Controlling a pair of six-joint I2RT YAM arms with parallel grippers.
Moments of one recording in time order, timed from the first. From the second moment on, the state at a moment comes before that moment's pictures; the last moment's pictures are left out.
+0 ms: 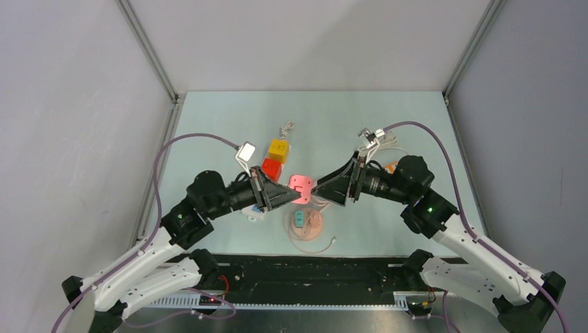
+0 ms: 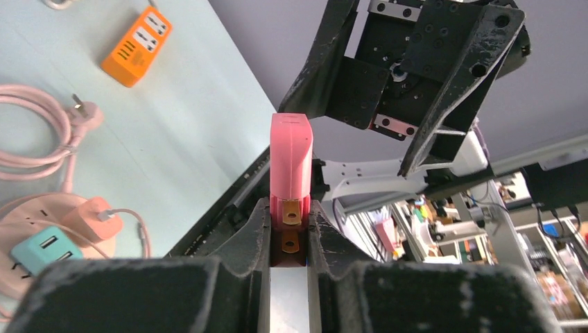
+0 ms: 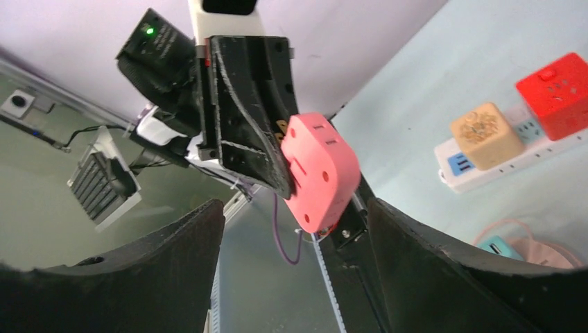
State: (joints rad) left arm -0.84 0.70 0.74 -0.10 0.30 -0.91; right arm 0.75 0.84 0.84 0.02 -0.50 0.80
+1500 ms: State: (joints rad) left arm -0.86 0.66 0.78 0.07 0.30 -0.97; right arm 0.80 0.87 0.82 0.15 -0.44 1.01
